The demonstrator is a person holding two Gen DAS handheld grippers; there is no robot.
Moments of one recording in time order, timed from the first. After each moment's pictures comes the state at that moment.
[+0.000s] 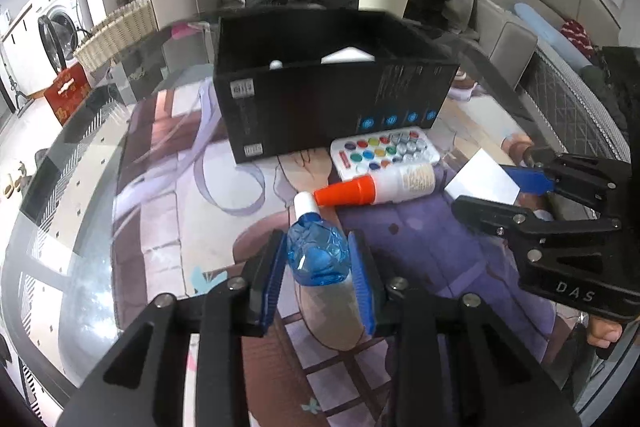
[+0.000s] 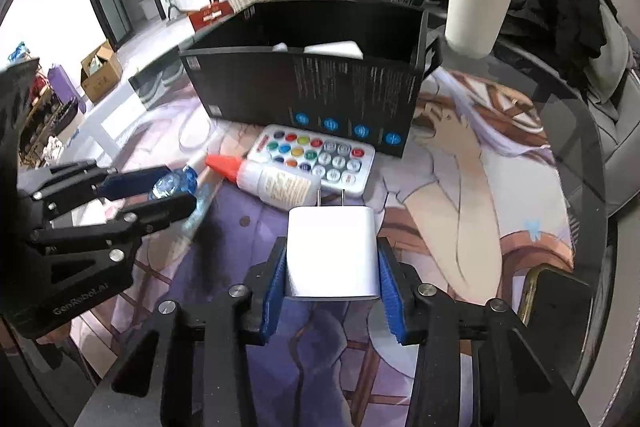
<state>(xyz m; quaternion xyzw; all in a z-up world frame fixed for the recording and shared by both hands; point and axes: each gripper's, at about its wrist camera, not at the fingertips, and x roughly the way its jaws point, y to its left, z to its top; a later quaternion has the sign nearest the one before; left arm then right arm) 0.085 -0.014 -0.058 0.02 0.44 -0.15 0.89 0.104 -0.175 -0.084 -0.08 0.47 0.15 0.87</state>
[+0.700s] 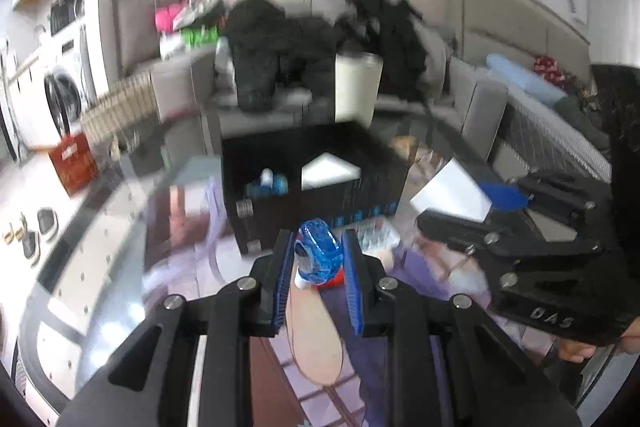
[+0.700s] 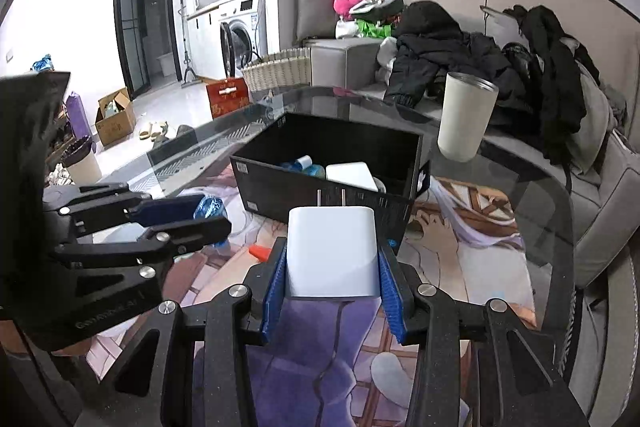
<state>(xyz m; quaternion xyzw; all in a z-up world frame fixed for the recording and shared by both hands) 0.052 -0.015 0.007 0.03 0.29 -0.18 0.94 0.065 -0.165 -0.022 -0.08 0.31 0.17 0.93</state>
